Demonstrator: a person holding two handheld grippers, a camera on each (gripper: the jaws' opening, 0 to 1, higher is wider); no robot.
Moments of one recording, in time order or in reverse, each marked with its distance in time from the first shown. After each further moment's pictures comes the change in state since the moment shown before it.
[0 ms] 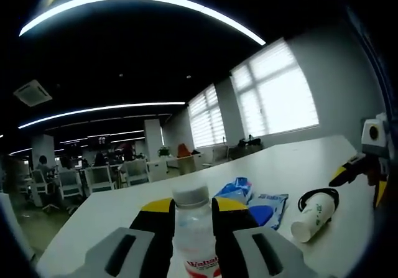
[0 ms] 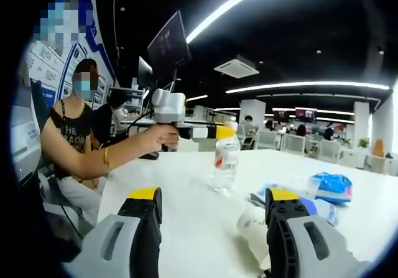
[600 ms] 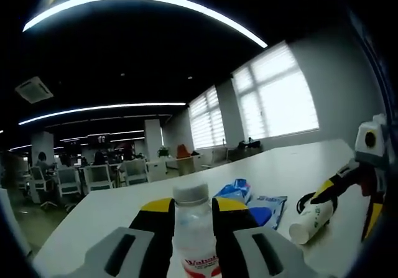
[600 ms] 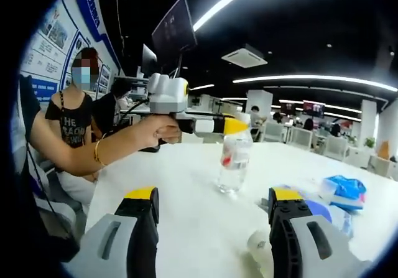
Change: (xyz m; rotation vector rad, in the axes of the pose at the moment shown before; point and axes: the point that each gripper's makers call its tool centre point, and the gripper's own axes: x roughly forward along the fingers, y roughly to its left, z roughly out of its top) left arm -0.001 0.000 -0.002 -0.026 -0.009 -0.002; right arm 0.048 0.009 -0.006 -0.020 0.074 0.045
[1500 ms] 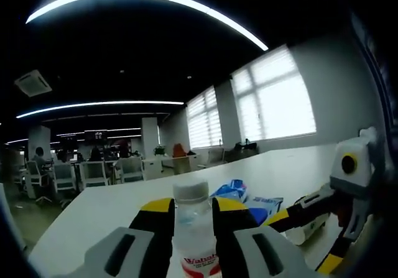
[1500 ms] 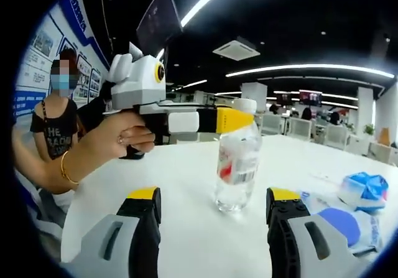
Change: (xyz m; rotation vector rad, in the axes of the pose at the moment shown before) left arm 0.000 -0.001 -0.002 -0.035 0.004 -0.027; right arm 0.087 -0.007 -0.003 0.075 0.032 -0.028
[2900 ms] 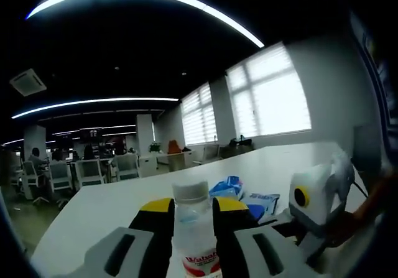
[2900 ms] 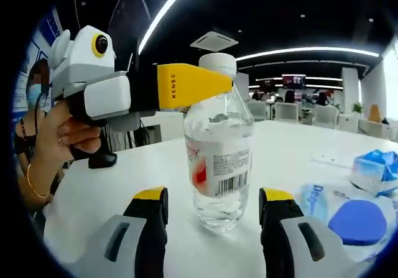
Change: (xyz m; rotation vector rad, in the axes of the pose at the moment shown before) left arm 0.000 0.001 -0.001 0.008 0.029 -0.040; right arm 0.064 -0.020 -0.024 0.122 0.046 -0.097
